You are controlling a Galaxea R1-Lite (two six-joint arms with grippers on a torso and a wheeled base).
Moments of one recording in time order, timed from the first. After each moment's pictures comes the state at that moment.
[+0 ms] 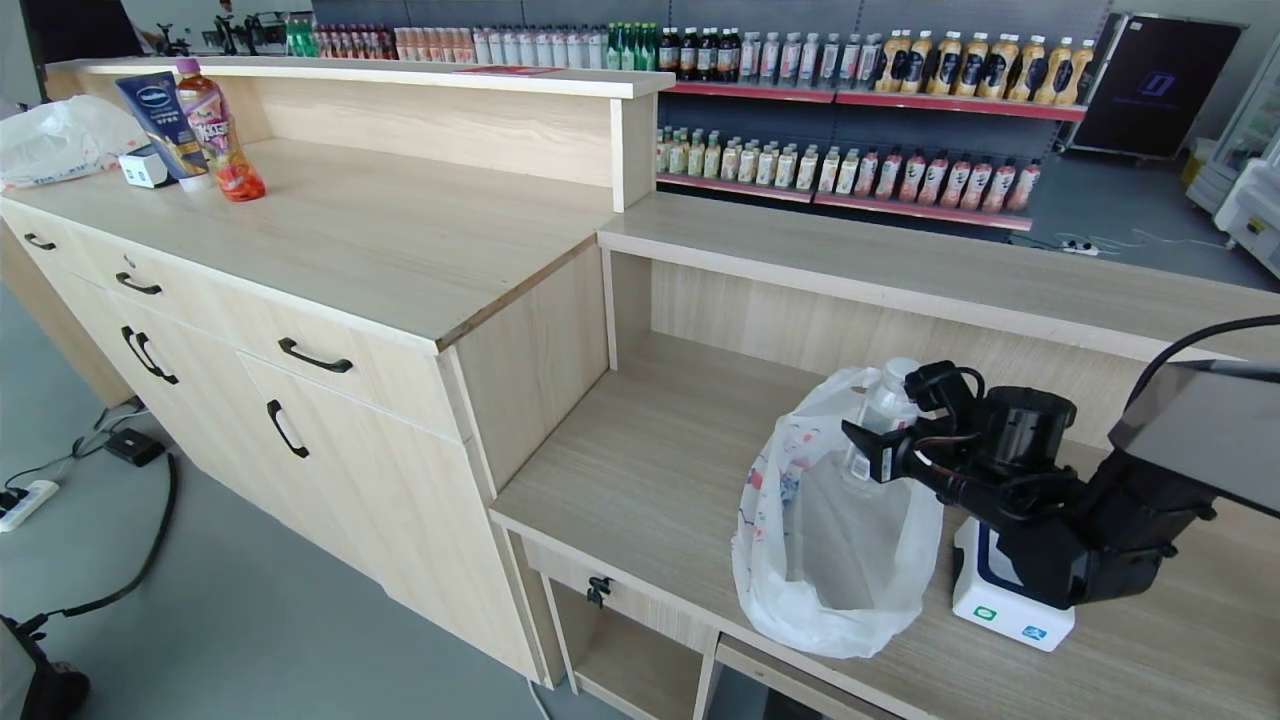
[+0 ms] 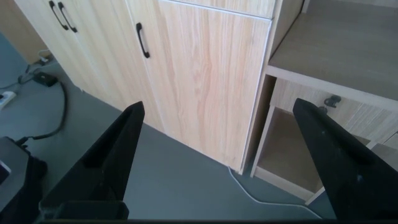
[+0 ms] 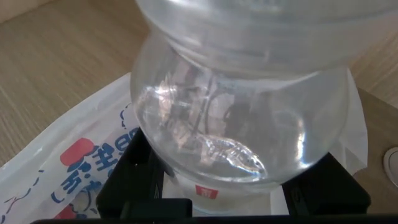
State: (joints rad) left arm 0.00 0.00 0.00 0.04 0.08 0.06; right arm 0.13 2.24 -0.78 -1.32 0.16 -0.15
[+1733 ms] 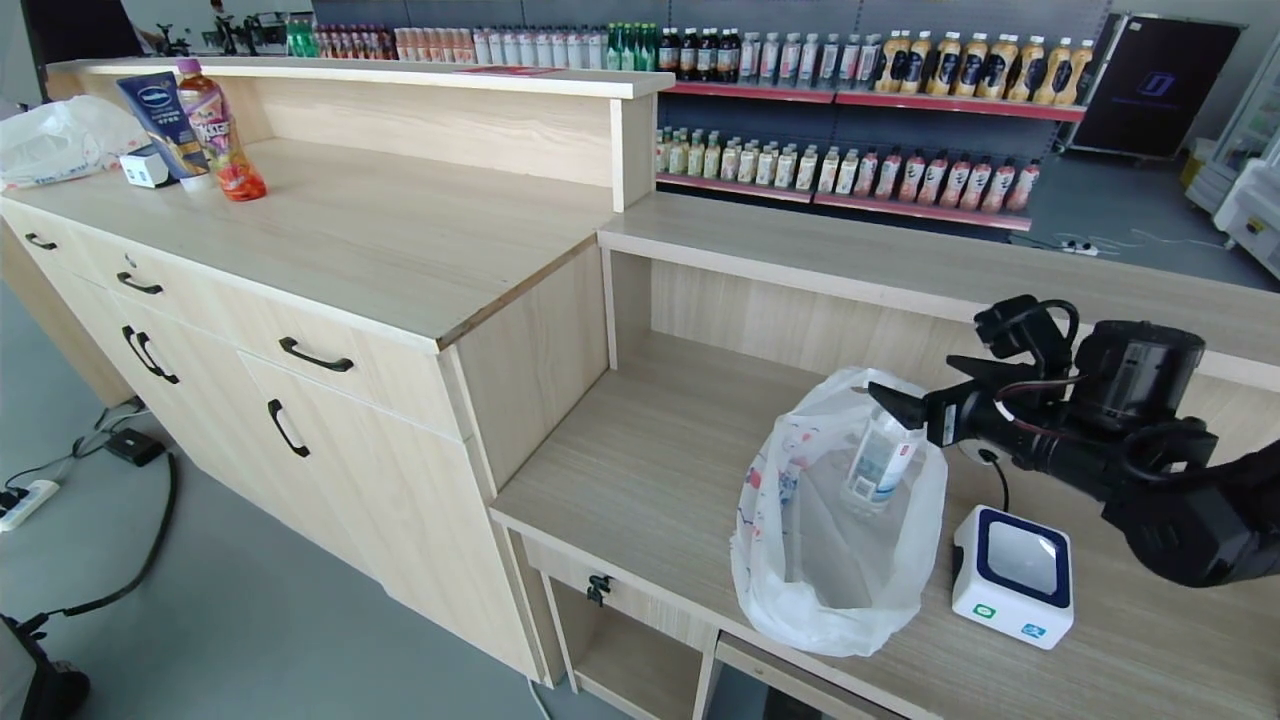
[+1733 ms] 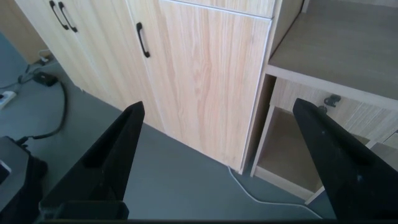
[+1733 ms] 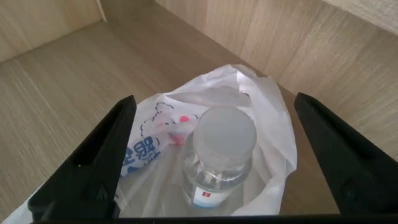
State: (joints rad) left arm 0.00 0.00 0.00 0.04 0.08 0.06; right arm 0.10 1.88 -0.71 -1.07 0.19 -0.21
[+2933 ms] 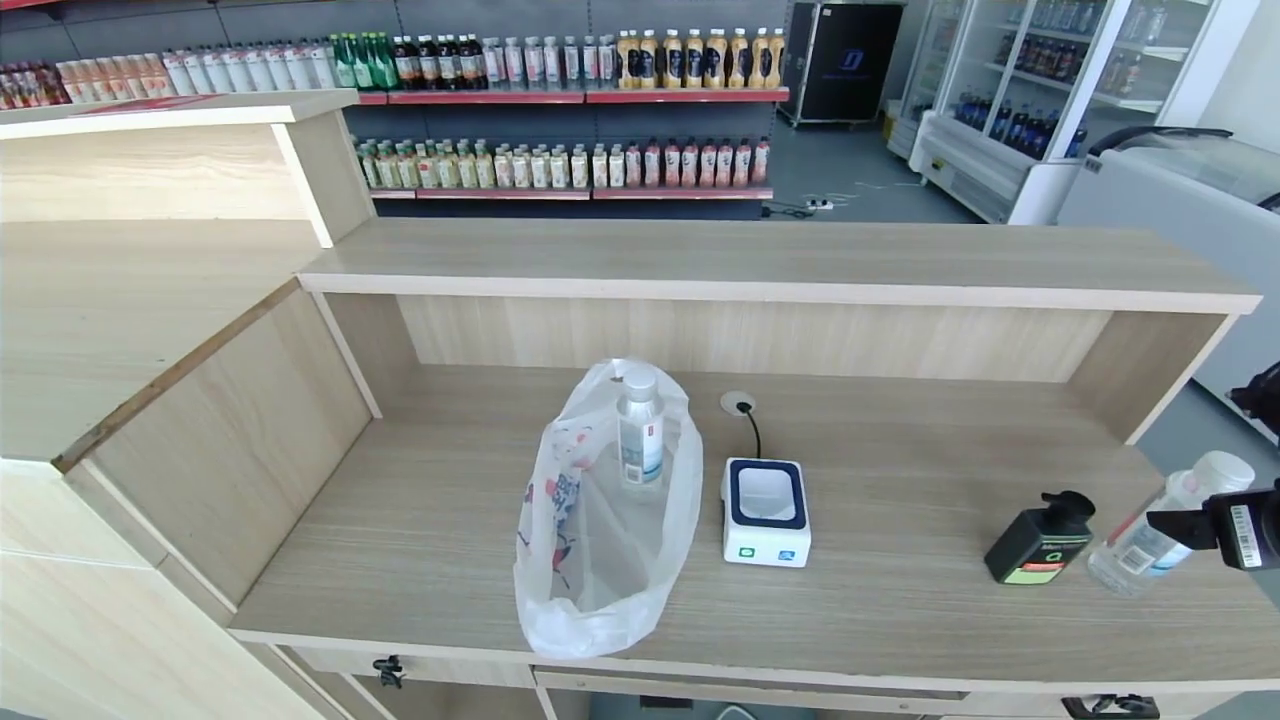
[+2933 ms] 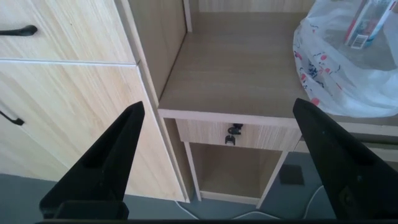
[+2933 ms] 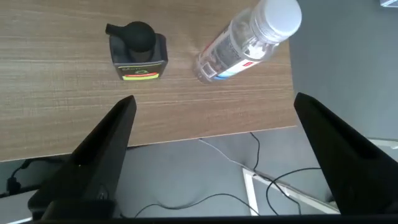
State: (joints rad) left arm 0.00 0.00 0.00 0.03 0.08 0.06; right arm -0.29 1.40 -0.64 -0.16 -0.09 -0.32
